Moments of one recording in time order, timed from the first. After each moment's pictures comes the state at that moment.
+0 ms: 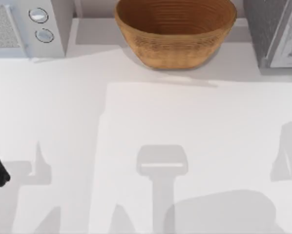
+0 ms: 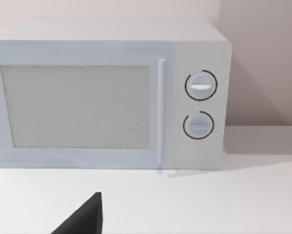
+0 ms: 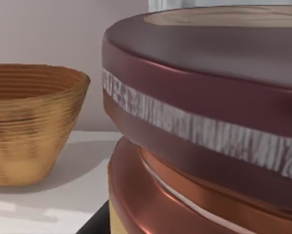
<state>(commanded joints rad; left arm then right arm) 0.00 0.00 0.00 0.00 0.00 0.00 0.07 0.16 0.04 0.13 0.01 0.00</state>
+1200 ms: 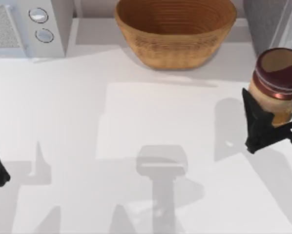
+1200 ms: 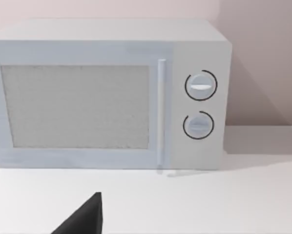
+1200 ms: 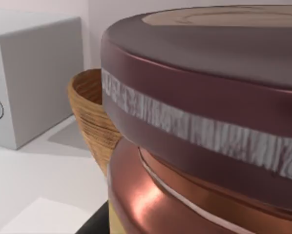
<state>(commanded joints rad) 0.00 0.00 0.00 0.00 0.00 0.00 0.48 1.13 0.23 0.88 0.08 0.01</state>
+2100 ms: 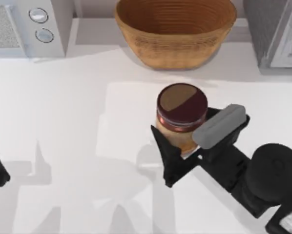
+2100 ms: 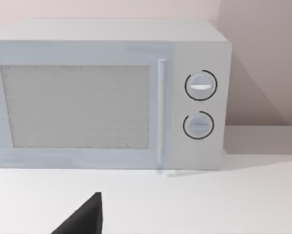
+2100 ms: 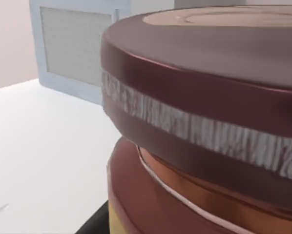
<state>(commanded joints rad) 0.00 0.00 0.00 0.00 0.00 0.00 0.79 1.84 0.38 1.45 0.12 0.02</state>
